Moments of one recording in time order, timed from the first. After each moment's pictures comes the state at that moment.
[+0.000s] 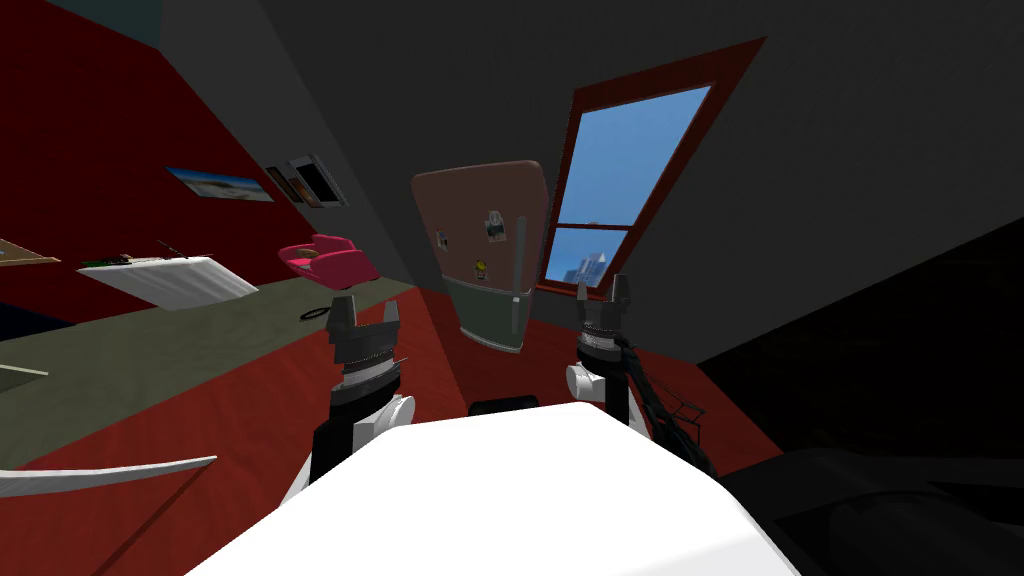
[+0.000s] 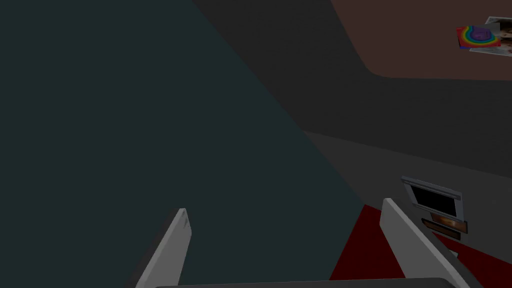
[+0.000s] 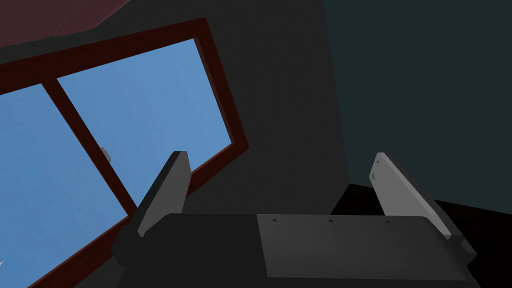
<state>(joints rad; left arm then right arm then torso) 0.55 0.04 0.04 -2.30 0.12 -0.61 -0.12 0.46 0.04 0.02 -2.36 0.01 -0.57 -0.06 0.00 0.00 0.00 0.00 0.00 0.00</state>
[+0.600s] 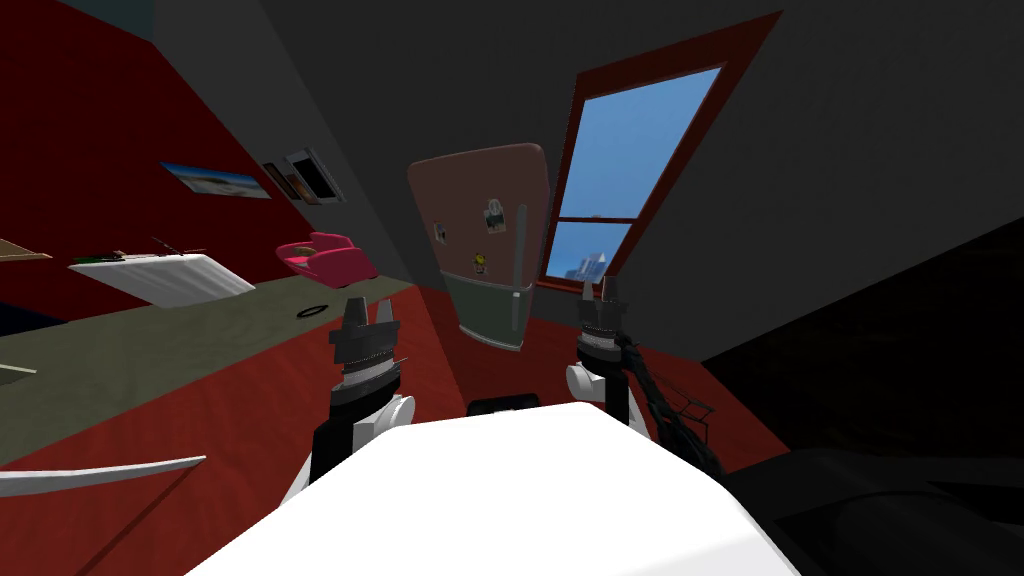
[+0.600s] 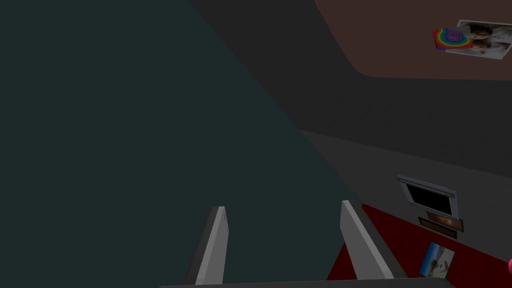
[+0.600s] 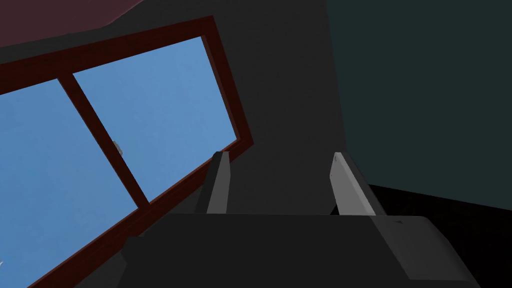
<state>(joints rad) 0.55 0.04 0.04 -2.30 0.12 -0.61 -0.12 0.46 0.04 0.02 -2.36 0.01 -0.57 -0.06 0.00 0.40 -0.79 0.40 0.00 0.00</state>
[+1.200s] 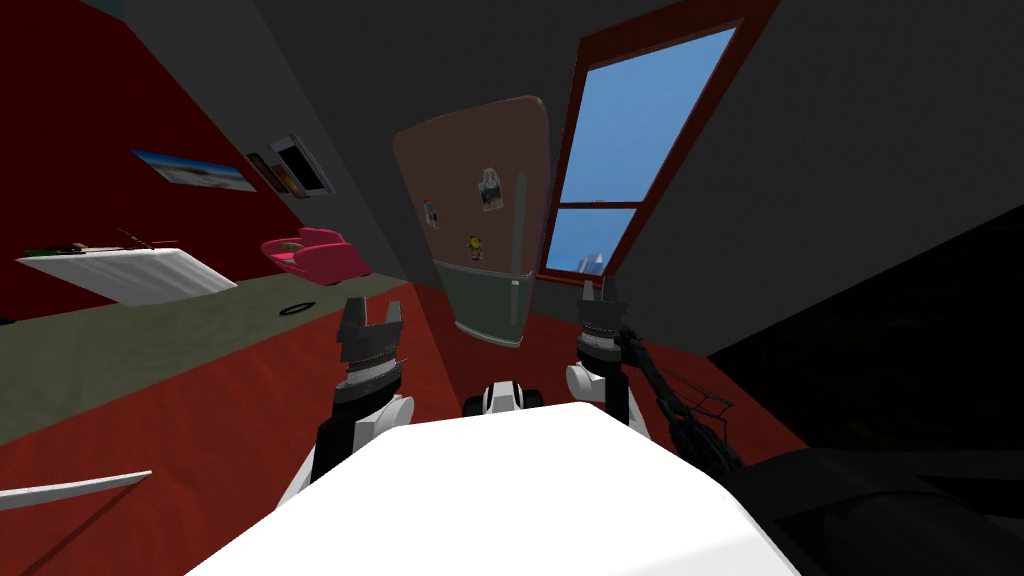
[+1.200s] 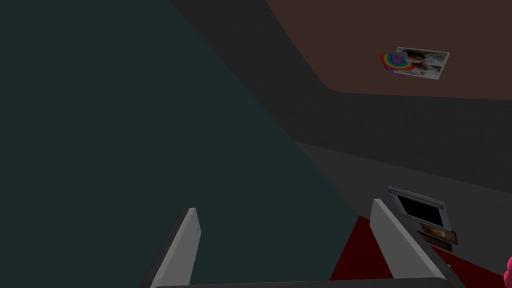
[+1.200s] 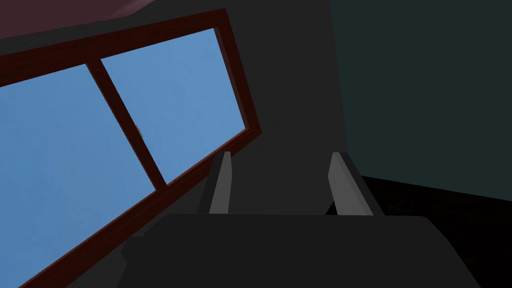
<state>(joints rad) 0.54 0.08 0.04 -2.27 0.12 -0.62 -0.12 0.46 0.04 0.02 -2.36 0.01 -0.57 -0.06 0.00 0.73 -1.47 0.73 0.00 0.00</state>
